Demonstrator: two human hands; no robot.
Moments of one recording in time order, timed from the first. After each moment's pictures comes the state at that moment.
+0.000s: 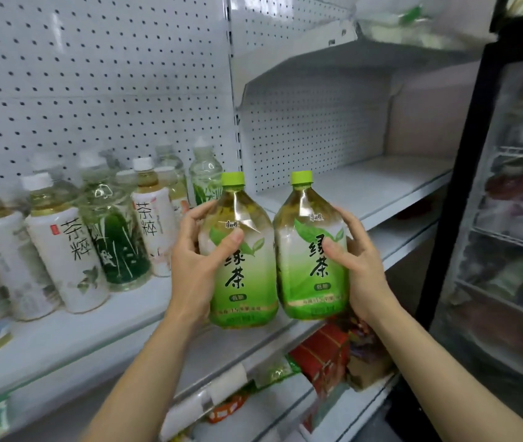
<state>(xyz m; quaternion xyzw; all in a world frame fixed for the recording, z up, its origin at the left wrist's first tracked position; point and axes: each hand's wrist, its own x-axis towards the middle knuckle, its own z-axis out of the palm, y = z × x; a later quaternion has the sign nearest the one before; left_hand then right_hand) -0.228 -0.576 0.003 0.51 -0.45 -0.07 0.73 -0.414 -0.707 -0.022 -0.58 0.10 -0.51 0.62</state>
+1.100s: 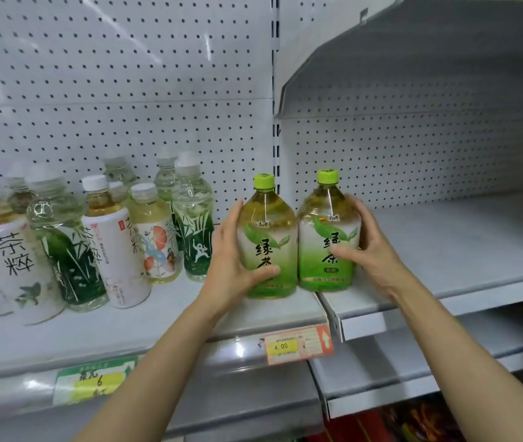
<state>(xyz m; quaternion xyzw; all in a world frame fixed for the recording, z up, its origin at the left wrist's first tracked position) -0.198 -0.774 -0.014 0.73 -0.40 0.06 0.54 -0.323 -1.007 -0.015 -0.72 -0.02 -0.31 0.62</state>
